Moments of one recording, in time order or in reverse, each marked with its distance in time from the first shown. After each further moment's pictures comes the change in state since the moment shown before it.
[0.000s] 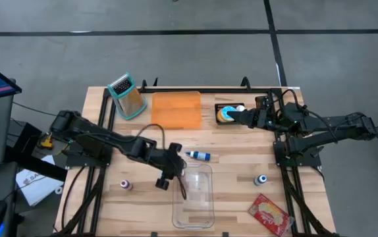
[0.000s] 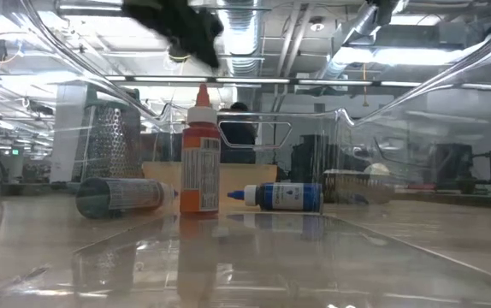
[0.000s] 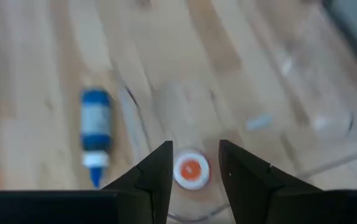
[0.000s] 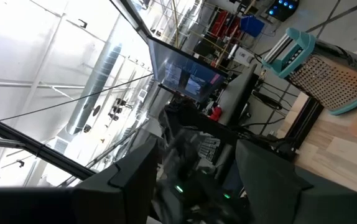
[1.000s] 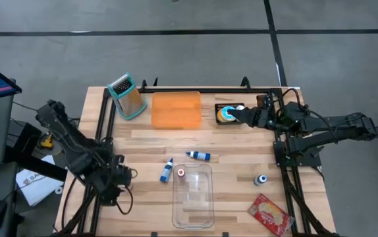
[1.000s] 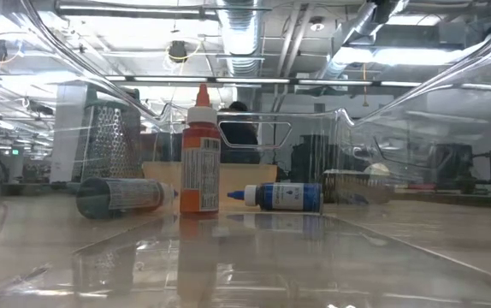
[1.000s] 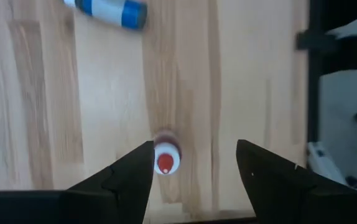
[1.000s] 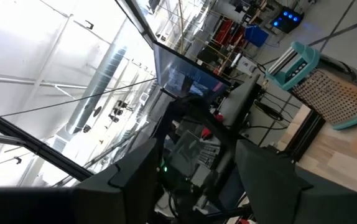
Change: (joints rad) left arm -0.547 -0.303 0.001 -0.736 -0.096 -0.881; right arm -0.011 0.000 0.001 0.031 0.005 -0.056
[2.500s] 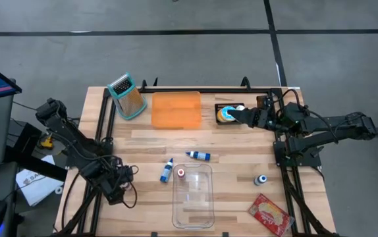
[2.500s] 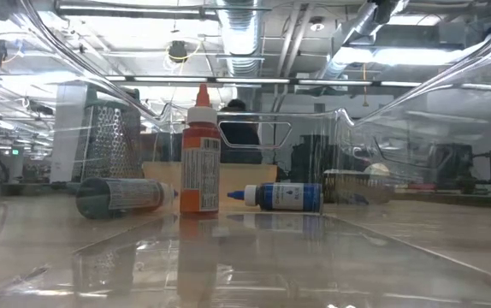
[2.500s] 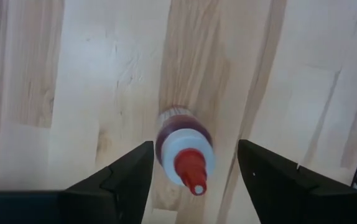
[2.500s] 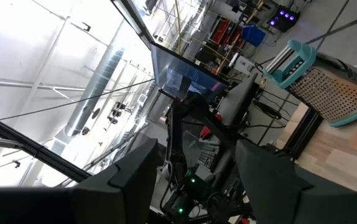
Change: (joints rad) left arm -0.018 -0.038 -0.344 0.244 0.037 -0.247; right arm 0.015 0.000 0.000 -0.008 0.021 0.015
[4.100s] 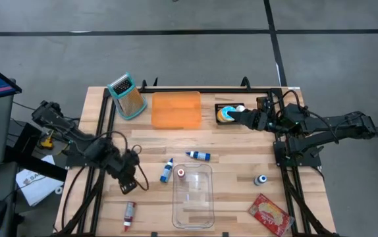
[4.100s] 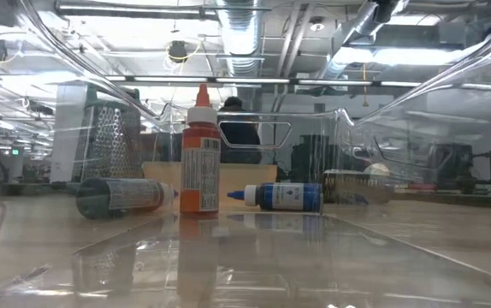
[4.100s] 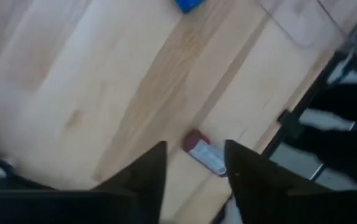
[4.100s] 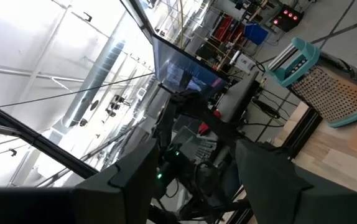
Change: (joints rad) left arm 0.255 -0.012 0.262 -0.162 0.161 -0.198; right arm 0.024 0.000 -0.001 -0.004 0.000 -0.046
